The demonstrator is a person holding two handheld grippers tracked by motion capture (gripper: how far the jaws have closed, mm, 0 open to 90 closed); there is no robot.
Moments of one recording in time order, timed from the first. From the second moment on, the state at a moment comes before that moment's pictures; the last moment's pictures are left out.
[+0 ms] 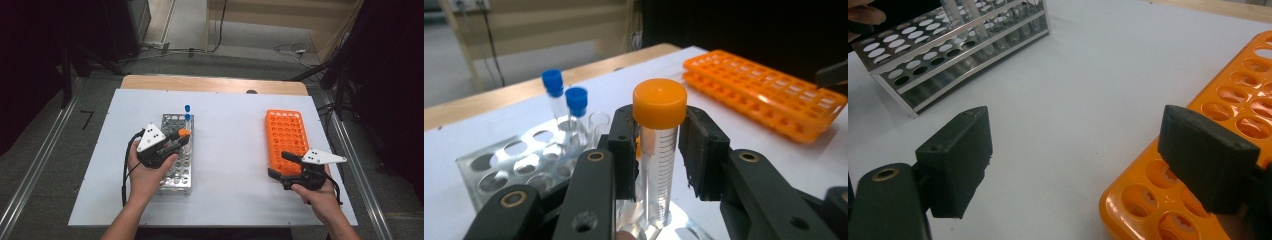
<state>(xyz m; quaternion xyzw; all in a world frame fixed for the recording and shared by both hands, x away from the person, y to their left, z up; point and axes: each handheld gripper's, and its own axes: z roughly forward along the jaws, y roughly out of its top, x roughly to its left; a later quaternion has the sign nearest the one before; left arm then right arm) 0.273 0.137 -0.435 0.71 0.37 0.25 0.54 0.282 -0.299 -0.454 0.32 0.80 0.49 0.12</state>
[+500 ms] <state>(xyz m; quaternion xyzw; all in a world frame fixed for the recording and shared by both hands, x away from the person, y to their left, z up) 0.275 0.132 -0.438 0.73 0.39 0.23 0.51 0.283 -0.300 -0.454 0.32 0.80 0.49 0.12</state>
